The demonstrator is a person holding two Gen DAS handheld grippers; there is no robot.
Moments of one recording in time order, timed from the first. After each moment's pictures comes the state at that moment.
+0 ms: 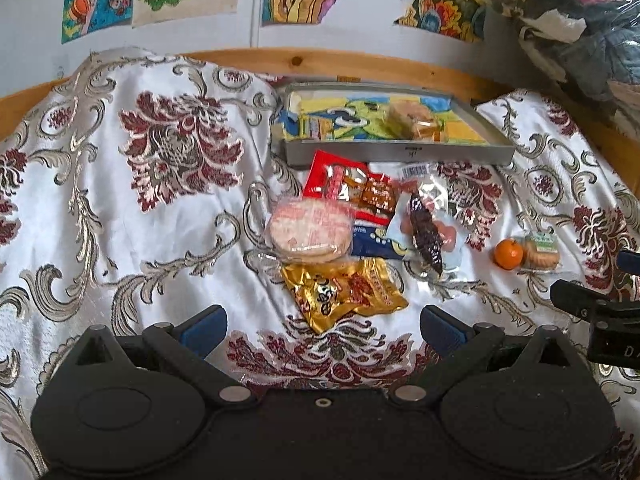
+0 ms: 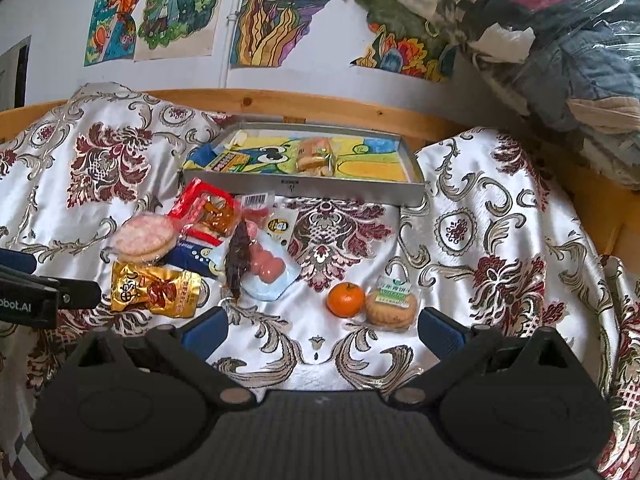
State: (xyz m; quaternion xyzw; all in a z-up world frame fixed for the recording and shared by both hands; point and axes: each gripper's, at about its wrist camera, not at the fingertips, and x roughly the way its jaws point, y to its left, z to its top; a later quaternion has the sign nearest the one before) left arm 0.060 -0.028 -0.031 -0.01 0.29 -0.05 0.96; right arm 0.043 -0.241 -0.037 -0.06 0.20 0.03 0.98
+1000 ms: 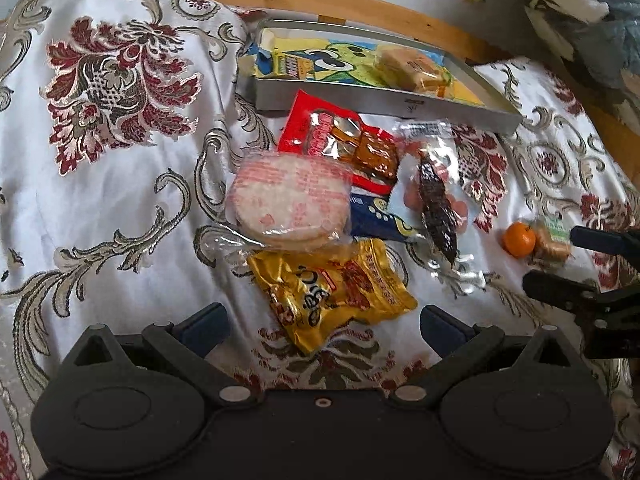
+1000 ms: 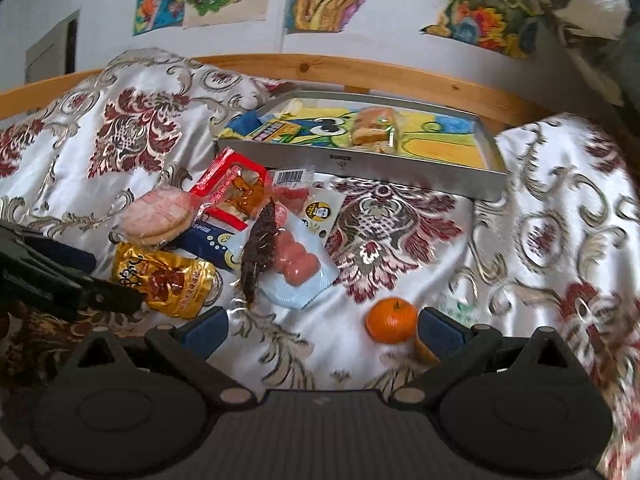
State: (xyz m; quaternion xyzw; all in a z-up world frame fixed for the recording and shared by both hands) left arm 0.139 -0.014 -0.066 -0.05 0.35 -0.12 0.93; right arm 0.125 -0.253 -0.053 -0.09 0.24 0.15 0.95
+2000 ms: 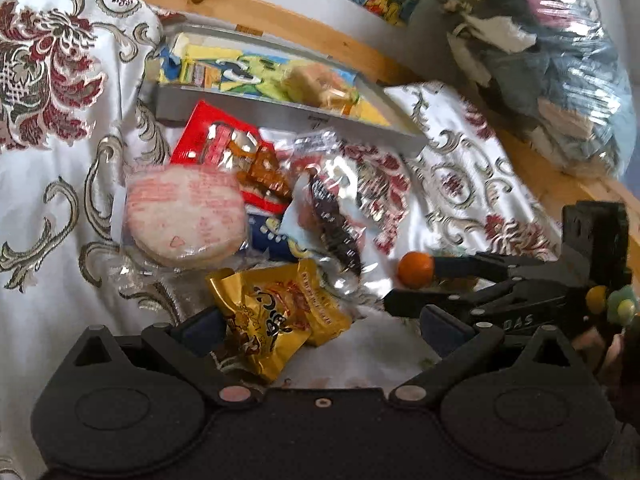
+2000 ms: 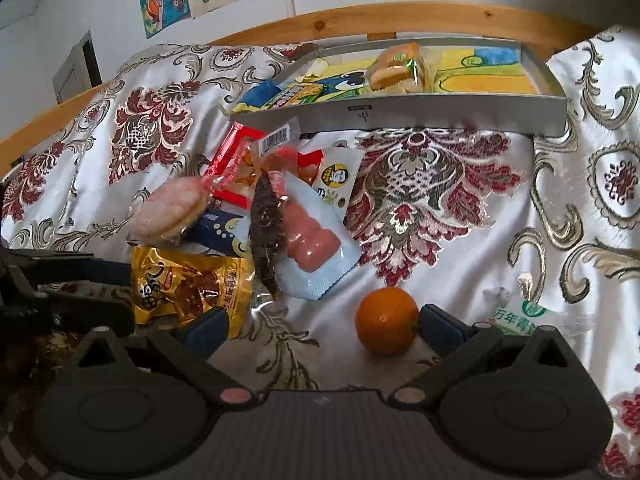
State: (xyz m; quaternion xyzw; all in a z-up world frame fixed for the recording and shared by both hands) left arm 0.147 -0.025 -0.073 -0.11 0.32 -0.27 0.90; right arm 0.177 -0.280 -0.075 -0.01 0.31 0.24 0.92
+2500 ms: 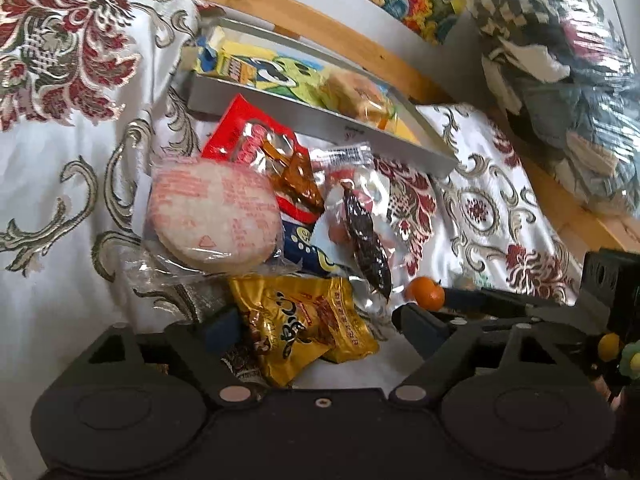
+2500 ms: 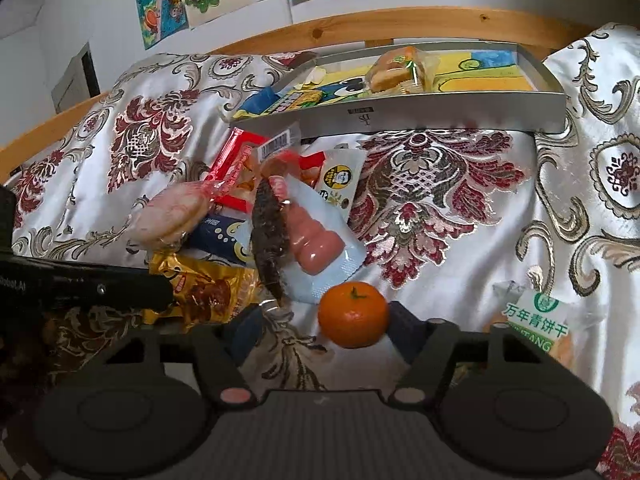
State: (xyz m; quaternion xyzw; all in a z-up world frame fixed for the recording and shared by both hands) left arm 0.159 -0.015 -0.080 -0.17 0.31 -0.23 0.91; right arm 0.174 -0.277 -0.082 0.01 0.29 0.24 0.93
